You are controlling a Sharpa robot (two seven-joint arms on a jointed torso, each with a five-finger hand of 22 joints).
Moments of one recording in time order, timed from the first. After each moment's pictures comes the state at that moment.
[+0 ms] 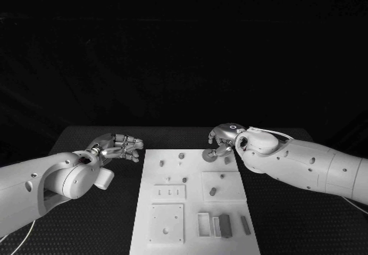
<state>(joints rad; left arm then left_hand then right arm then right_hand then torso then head) 1.37 -0.86 -0.18 1.44 -0.16 -0.26 0.13 1.56 -0.09 0.11 0.29 0.05 0.79 0.20 0.32 0.43 1.07 0.15 0.08 0.14 1.07 0.05 0.40 0.85 0.06 1.08 -0.04 0.34 0.74 1.28 -0.71 -0.06 1.24 -1.69 -0.22 -0.21 1.00 -0.28 0.60 -0.14 0.05 0.89 0.13 0.19 0.63 1.18 0.02 1.09 1.15 1.34 -0.08 1.49 1.15 0.19 1.21 -0.07 0.99 1.31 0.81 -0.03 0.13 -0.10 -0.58</state>
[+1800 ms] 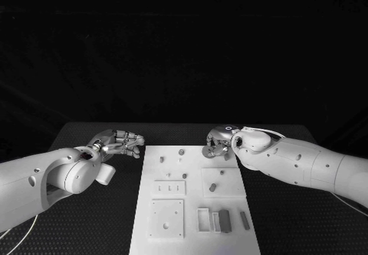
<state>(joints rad) 1.37 -0.84 -0.18 1.41 -0.17 -0.25 0.13 1.56 -0.09 0.11 0.29 0.05 0.79 0.20 0.32 0.43 1.08 0.15 0.08 0.14 1.07 0.05 0.39 0.86 0.06 1.08 -0.04 0.34 0.74 1.26 -0.63 -0.08 1.11 -1.69 -0.18 -0.13 1.03 -0.16 0.57 -0.18 0.05 0.90 0.13 0.20 0.63 1.18 0.02 1.09 1.16 1.35 -0.09 1.49 1.16 0.19 1.21 -0.07 0.99 1.31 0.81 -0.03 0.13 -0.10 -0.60</state>
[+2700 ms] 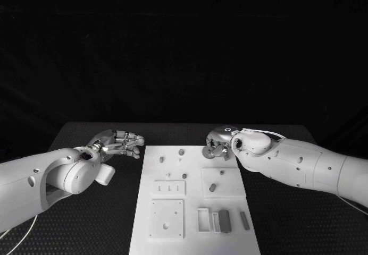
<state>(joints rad) 1.37 -0.85 -0.18 1.42 -0.17 -0.24 0.13 1.56 -0.09 0.11 0.29 0.05 0.79 0.20 0.32 0.42 1.08 0.15 0.08 0.14 1.07 0.05 0.39 0.86 0.06 1.08 -0.04 0.34 0.74 1.26 -0.65 -0.09 1.15 -1.74 -0.18 -0.15 1.01 -0.04 0.57 -0.23 0.05 0.93 0.10 0.22 0.62 1.18 0.01 1.09 1.16 1.34 -0.09 1.49 1.16 0.19 1.20 -0.06 0.99 1.31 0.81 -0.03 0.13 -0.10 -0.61</state>
